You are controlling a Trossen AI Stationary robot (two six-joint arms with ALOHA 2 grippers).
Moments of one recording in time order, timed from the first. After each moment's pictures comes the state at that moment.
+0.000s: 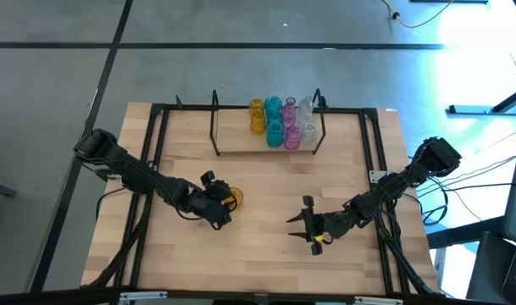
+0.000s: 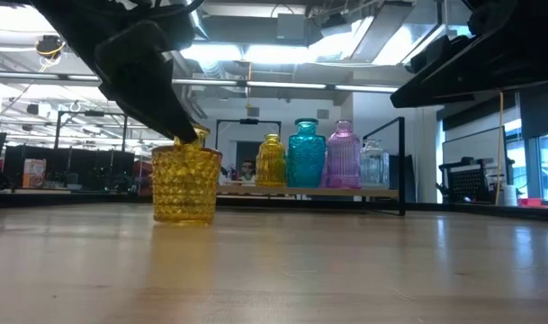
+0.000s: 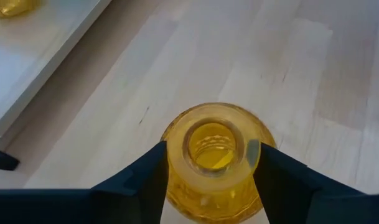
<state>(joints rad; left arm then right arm) -0.39 1.49 0.81 -0.31 -0.61 -0.64 0.60 1.48 0.60 0.36 0.40 0.15</state>
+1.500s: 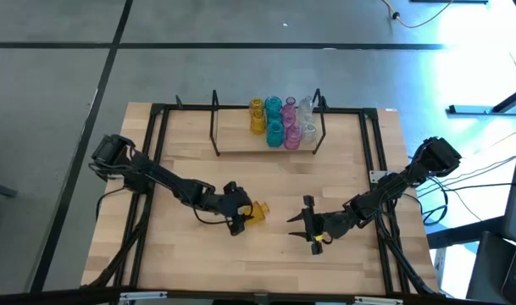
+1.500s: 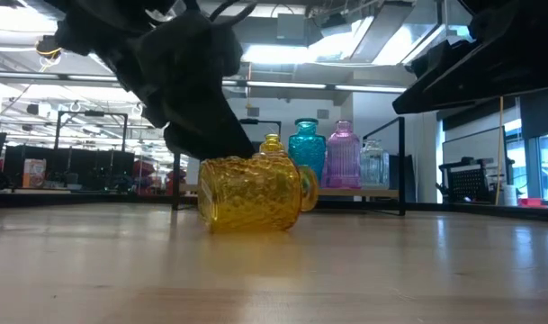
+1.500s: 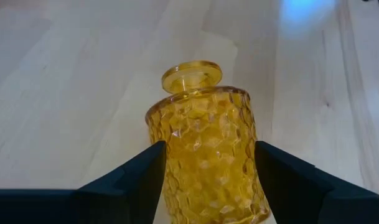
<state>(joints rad) -0.30 1.69 0.82 0.12 -0.27 -0.55 0.60 1.48 0.60 0.34 0.41 0.16</state>
